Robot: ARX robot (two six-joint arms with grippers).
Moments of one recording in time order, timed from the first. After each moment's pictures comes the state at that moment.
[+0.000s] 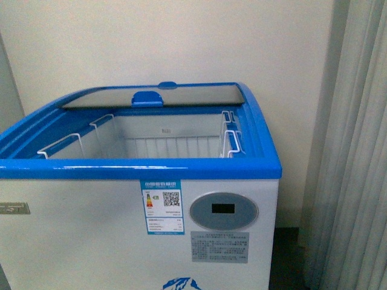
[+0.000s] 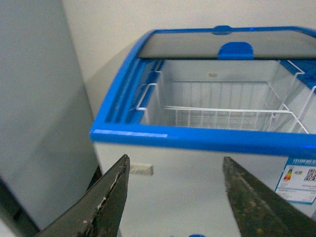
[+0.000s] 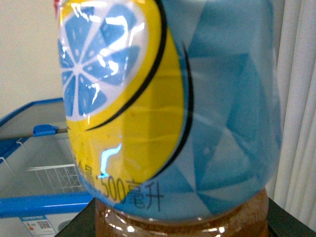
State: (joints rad) left arm 0.00 0.87 0.28 0.59 -0.02 0.03; right arm -0.15 0.69 1.07 -0.73 -0.28 -0.05
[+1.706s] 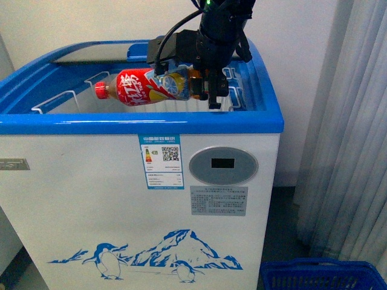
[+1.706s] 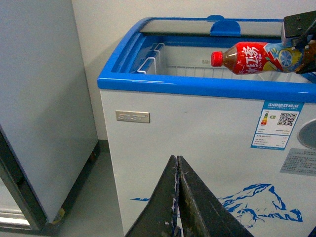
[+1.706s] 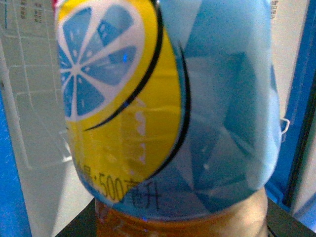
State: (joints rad) left arm 0.00 0.21 0.01 0.21 0.00 0.01; right arm 0.39 2.66 2.87 -0.92 0.17 -1.26
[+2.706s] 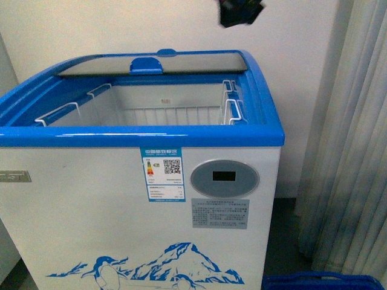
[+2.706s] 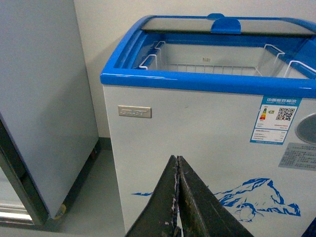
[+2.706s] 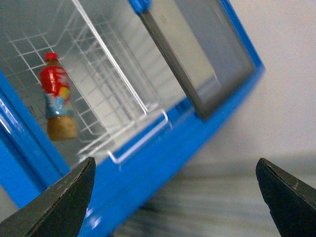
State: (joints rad) left arm 0.00 0.01 0.01 0.00 0.00 0.00; right arm 0.34 1.89 1.97 -0.53 0.13 -0.74
